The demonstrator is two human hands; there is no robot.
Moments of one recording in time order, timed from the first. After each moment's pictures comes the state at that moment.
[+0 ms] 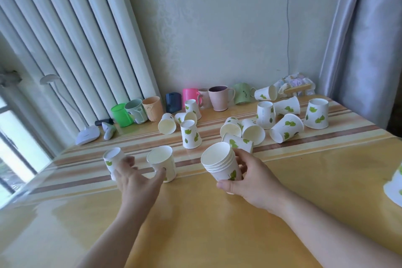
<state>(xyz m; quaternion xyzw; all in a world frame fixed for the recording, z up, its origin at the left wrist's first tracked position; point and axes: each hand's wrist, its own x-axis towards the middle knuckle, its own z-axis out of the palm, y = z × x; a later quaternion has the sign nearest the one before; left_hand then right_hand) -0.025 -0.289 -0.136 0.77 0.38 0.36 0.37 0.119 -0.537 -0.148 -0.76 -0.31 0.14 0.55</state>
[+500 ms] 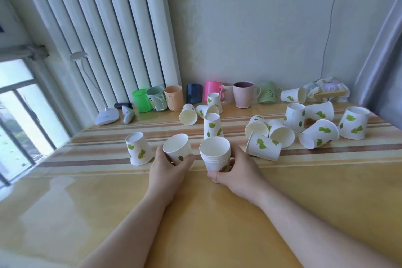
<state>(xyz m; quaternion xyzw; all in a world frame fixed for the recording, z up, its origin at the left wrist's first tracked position) -0.012 -0.277 -0.140 0.75 0.36 0.31 0.46 0.110 -0.445 -0.153 -0.79 -0.33 0.13 0.51</state>
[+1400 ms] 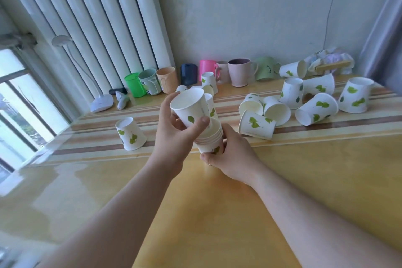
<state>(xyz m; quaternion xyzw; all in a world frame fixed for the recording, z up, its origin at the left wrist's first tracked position) 0.015 -0.319 -0.095 0.70 0.13 0.33 0.62 0.116 -0.453 -0.155 -0.78 -0.35 0.13 0.50</state>
